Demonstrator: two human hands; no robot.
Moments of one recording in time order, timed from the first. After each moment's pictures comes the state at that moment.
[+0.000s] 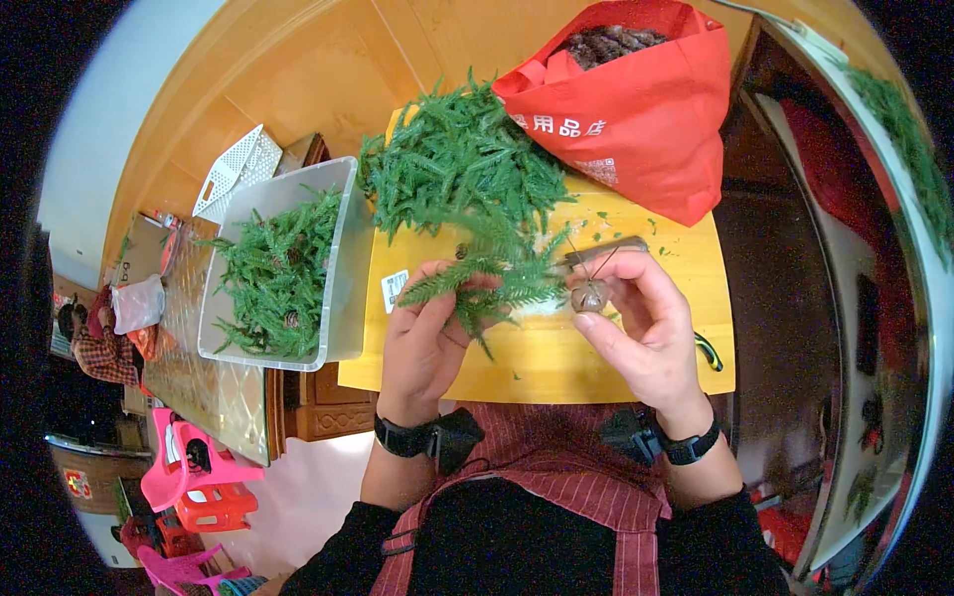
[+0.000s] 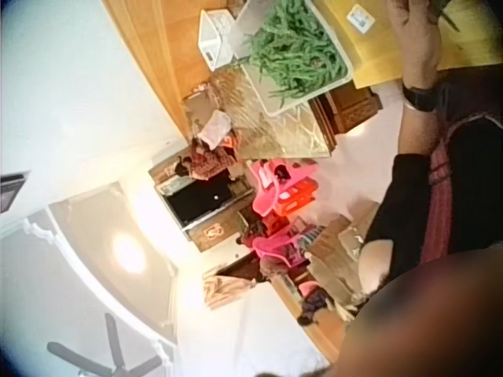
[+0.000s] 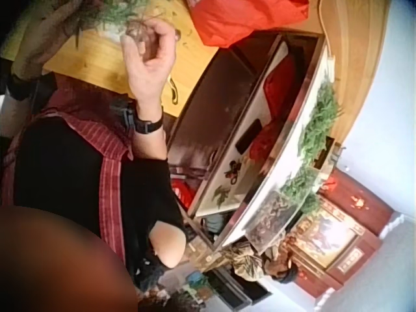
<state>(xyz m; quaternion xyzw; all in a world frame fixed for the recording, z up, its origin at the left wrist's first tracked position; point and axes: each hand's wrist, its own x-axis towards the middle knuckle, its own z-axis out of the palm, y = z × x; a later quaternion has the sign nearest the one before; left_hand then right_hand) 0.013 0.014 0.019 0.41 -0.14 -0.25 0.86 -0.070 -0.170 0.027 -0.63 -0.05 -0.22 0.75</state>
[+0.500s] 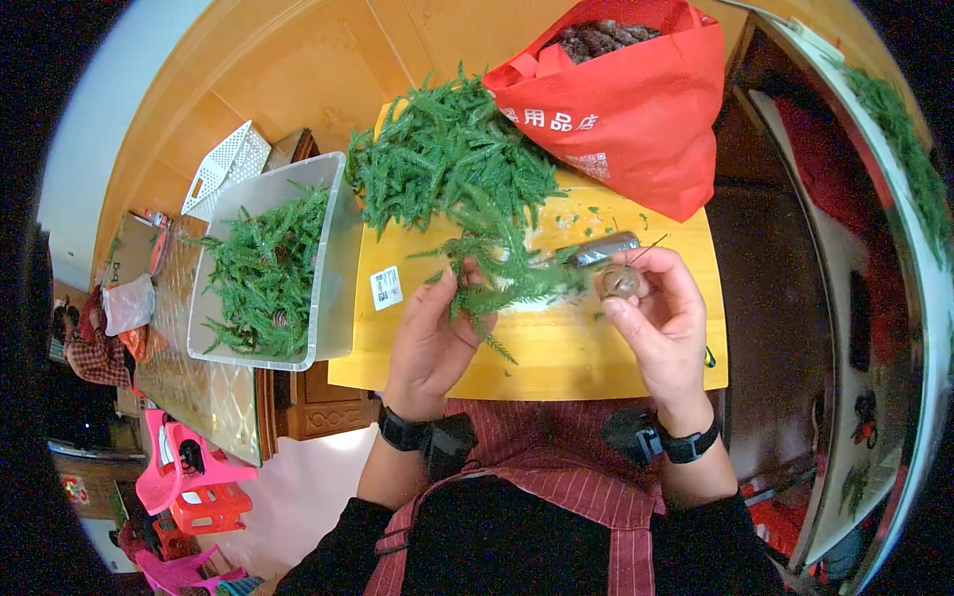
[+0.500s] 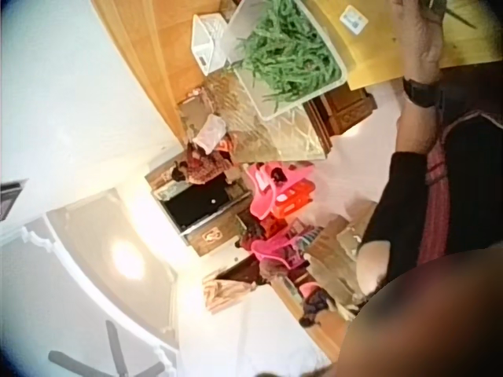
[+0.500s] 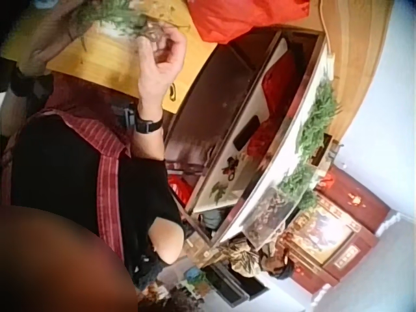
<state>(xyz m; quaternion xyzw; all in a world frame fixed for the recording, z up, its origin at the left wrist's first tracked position) 0.016 0.007 0.004 0.33 0.00 -0.31 0.89 -0.079 -0.179 0.014 -0.59 0.03 -0.25 0.76</state>
